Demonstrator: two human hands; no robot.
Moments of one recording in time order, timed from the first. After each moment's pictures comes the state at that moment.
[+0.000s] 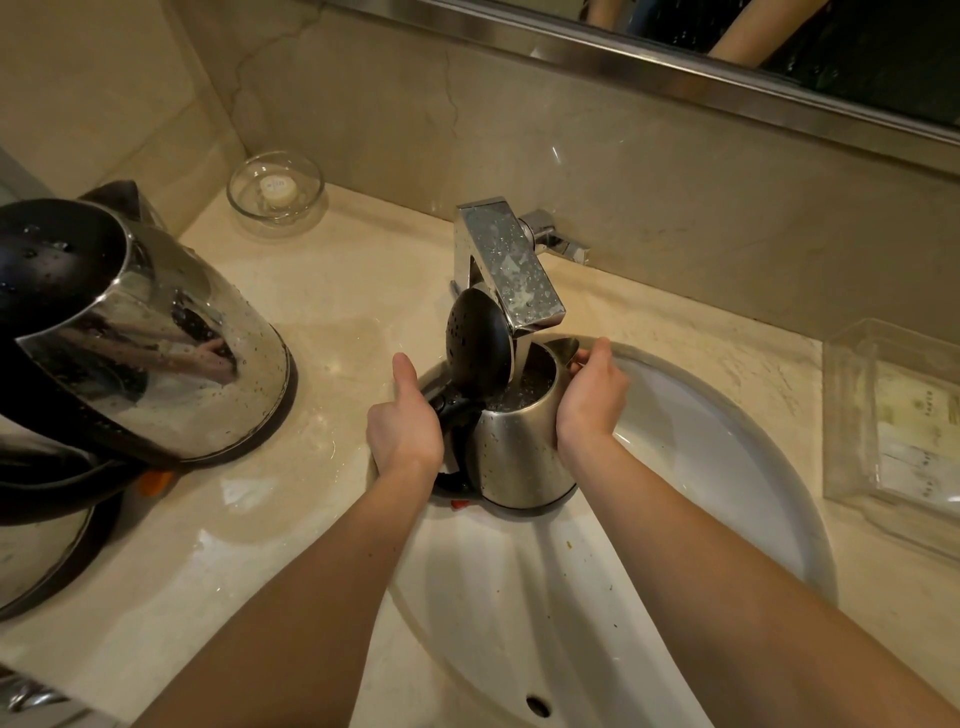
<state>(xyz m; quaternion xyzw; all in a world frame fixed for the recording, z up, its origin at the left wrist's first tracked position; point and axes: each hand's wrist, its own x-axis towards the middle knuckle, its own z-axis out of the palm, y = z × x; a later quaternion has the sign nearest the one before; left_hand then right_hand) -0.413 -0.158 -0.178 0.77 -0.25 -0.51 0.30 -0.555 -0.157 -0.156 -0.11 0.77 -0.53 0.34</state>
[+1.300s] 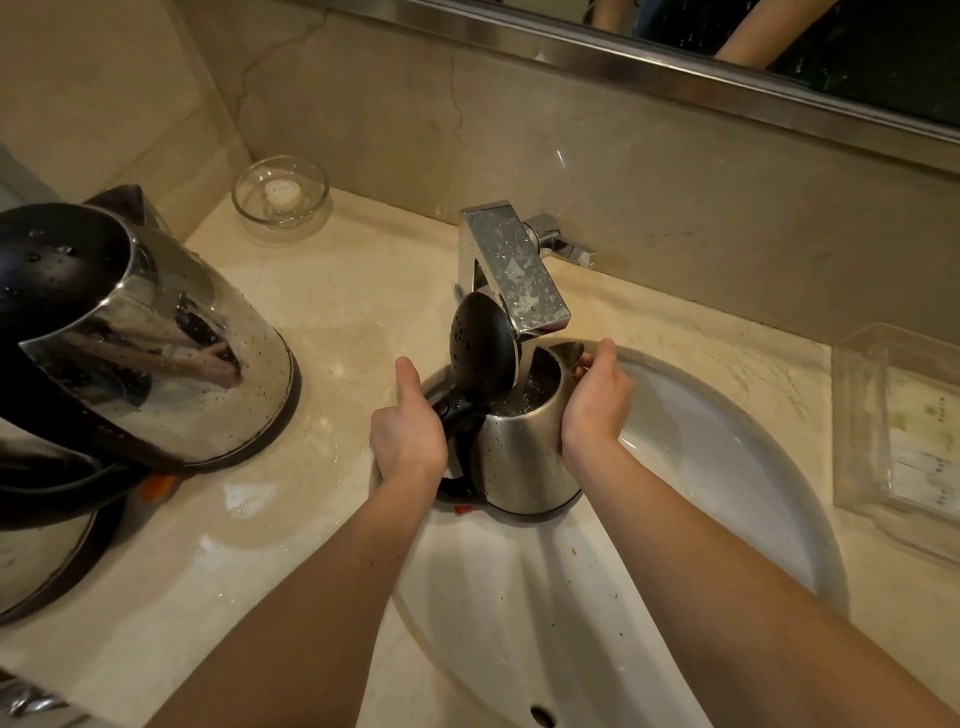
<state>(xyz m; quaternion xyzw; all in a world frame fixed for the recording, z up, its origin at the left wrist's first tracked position) -0.413 -0.159 -0.177 0.77 -0.24 -0.51 0.30 -0.556 -0.159 -0.158 -0.12 0.77 -0.53 0.33</state>
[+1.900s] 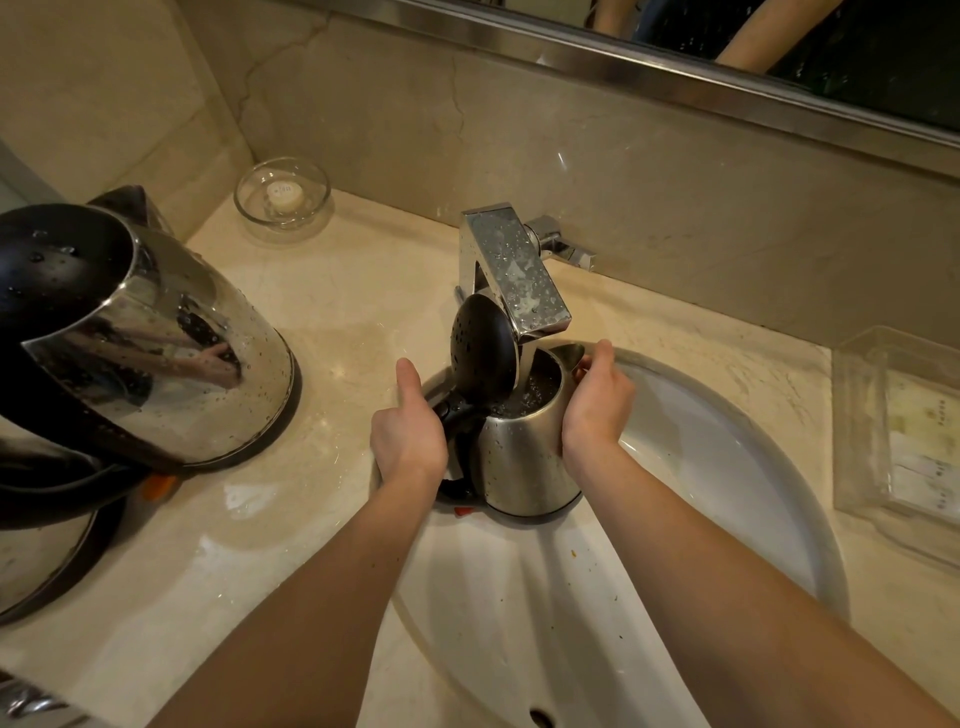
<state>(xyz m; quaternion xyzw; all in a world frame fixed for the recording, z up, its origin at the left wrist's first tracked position) -0.413 -0.159 -0.180 0.77 -0.25 -0.51 0.30 -0.556 -0.159 -0.161 -0.12 0.77 -0.53 0.33</state>
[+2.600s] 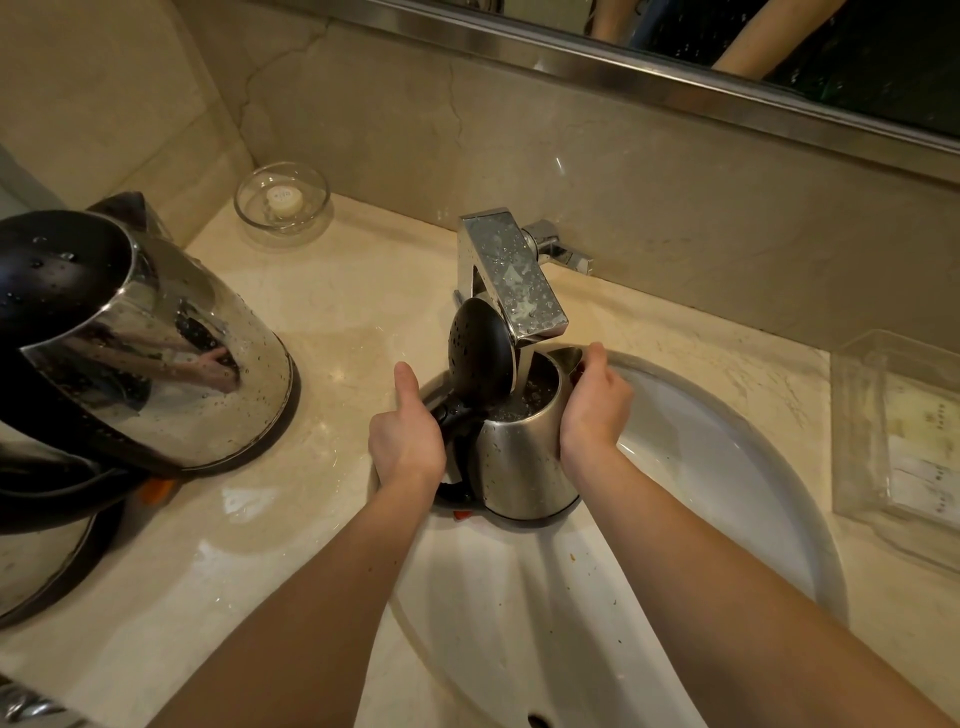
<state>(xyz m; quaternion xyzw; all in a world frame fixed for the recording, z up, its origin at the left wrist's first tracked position) -0.414 -0.157 -0.176 0.77 -0.25 -0.51 0.30 -0.556 -0.158 -0.160 -0.11 0.77 -0.53 0.34</state>
